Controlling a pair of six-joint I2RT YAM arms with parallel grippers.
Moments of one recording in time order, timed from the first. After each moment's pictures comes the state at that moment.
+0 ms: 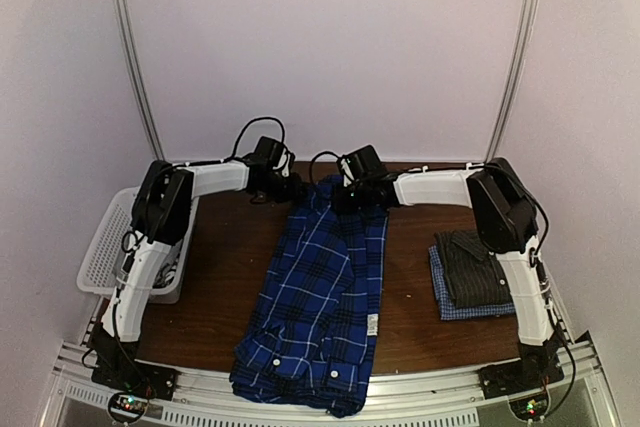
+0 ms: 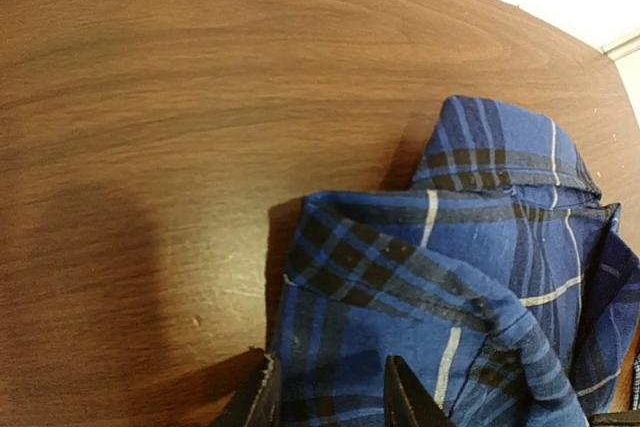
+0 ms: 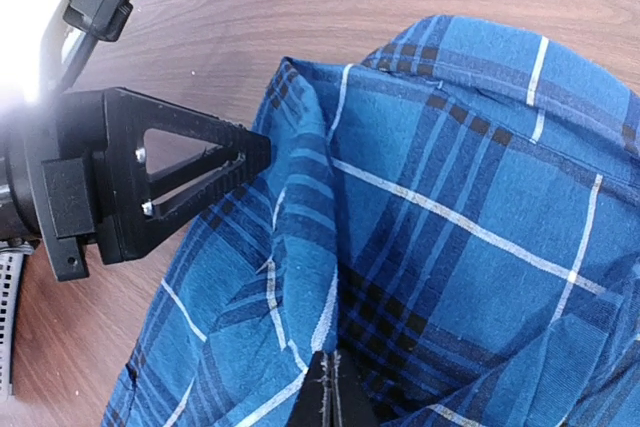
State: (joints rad) left arm -0.49 2.53 2.04 -0.29 0.22 -0.43; right arm 0.64 2.30 1.74 -0.15 -0.05 0.48
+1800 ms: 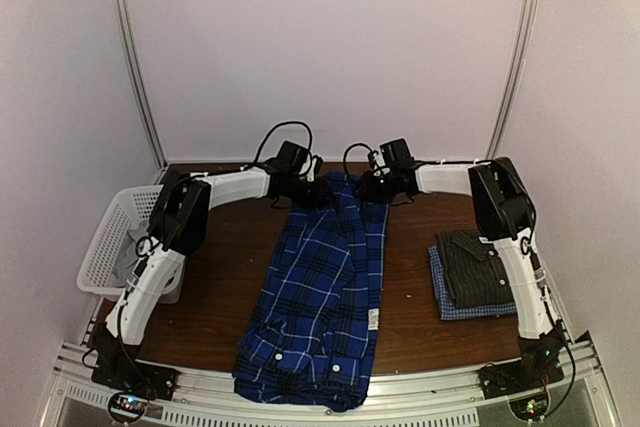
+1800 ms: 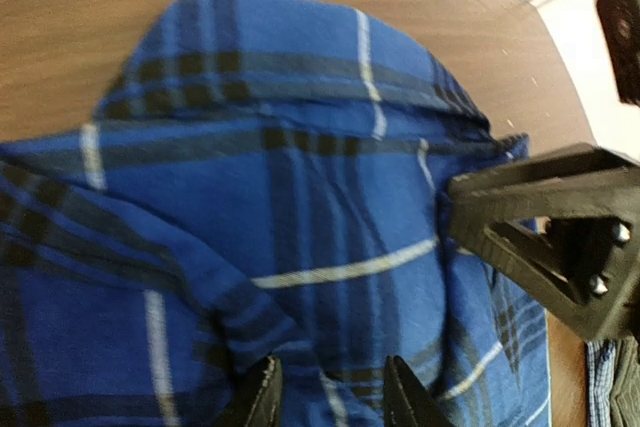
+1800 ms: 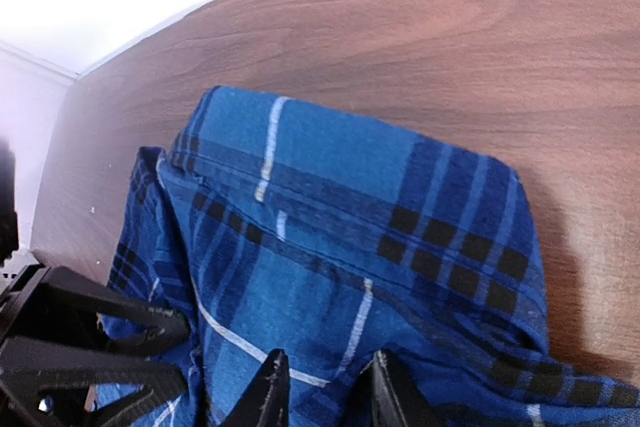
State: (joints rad) left arm -0.59 2.63 2.17 -0.28 0.35 -0.47; right arm 0.41 2.45 1.88 -0.14 -0.30 0.52
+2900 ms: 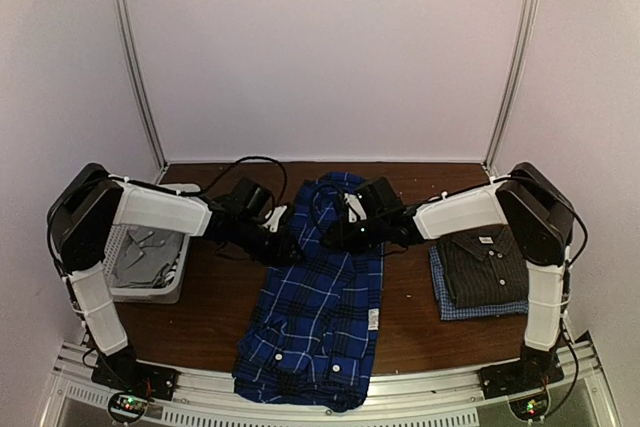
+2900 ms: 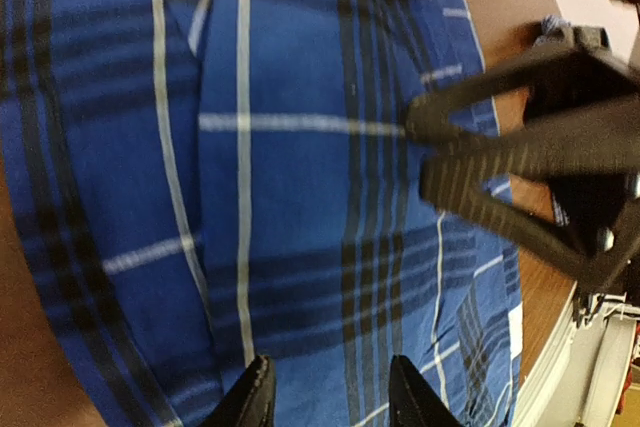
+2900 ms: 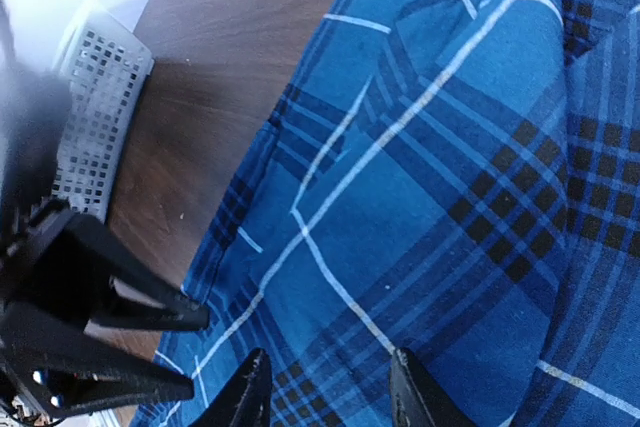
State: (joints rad) left arm -0.67 1.86 1.12 -0.16 0.43 -0.49; right arm 0.75 2.01 1.24 0.08 -0.28 0.64
